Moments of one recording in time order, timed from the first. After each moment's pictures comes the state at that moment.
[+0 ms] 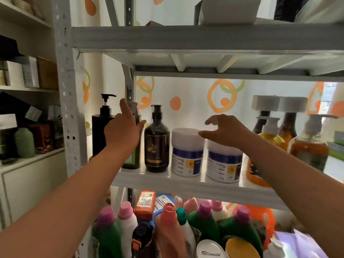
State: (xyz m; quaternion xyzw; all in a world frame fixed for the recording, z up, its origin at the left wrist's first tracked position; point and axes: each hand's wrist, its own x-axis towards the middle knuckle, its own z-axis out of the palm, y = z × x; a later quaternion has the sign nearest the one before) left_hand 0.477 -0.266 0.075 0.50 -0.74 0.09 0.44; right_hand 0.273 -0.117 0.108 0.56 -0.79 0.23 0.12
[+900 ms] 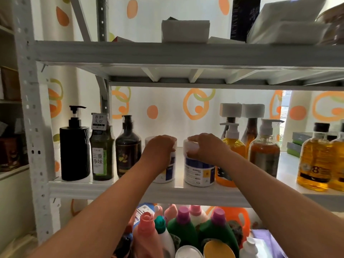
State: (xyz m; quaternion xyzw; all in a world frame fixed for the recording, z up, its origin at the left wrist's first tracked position) left_hand 0.368 -0.184 0.069 0.28 -0.91 0.05 0.30; right_hand 0.256 -0.082 0.090 0.54 -0.81 0.16 0.13
